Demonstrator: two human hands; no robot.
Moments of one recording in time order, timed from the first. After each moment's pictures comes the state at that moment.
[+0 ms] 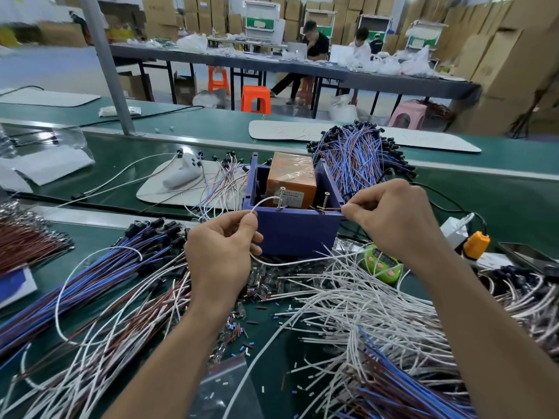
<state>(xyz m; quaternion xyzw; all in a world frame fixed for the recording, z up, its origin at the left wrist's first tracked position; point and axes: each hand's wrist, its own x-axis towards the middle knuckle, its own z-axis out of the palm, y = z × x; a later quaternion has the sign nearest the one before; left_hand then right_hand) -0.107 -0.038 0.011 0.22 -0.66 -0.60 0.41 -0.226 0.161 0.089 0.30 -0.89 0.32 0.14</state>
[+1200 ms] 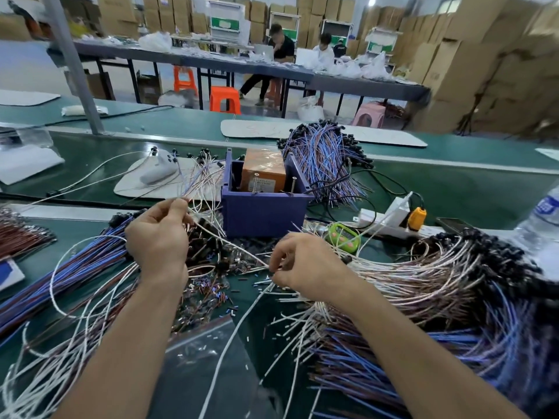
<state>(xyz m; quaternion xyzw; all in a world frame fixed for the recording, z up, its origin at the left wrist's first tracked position) -0.077 -0.069 0.020 0.32 -0.50 -0.68 0.43 -0.135 0.143 0.034 0.34 -0.90 0.25 -0.08</state>
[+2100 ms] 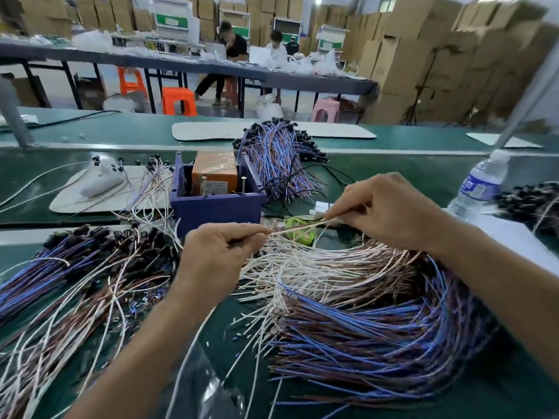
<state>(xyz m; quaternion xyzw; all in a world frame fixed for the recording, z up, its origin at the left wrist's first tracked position) -0.069 0.034 0.040 -0.02 -0.80 -0.55 0.23 -0.153 0.286 0.140 0.38 -0.90 0.19 0.07</state>
